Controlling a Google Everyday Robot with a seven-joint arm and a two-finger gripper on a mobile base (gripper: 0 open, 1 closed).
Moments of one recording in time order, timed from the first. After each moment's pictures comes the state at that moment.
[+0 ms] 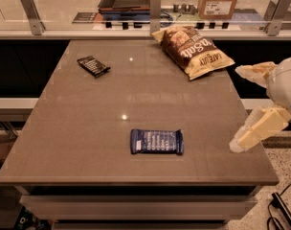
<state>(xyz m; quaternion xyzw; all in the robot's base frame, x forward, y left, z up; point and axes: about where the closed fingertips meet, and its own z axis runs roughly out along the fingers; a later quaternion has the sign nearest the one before) 0.431 -0.184 0.927 -0.57 0.74 0.12 0.34</state>
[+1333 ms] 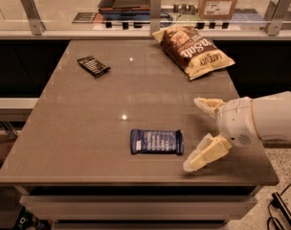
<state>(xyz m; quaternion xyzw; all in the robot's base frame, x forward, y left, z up) 0.442 -0.113 0.833 -0.55 0.71 0.22 0.38</state>
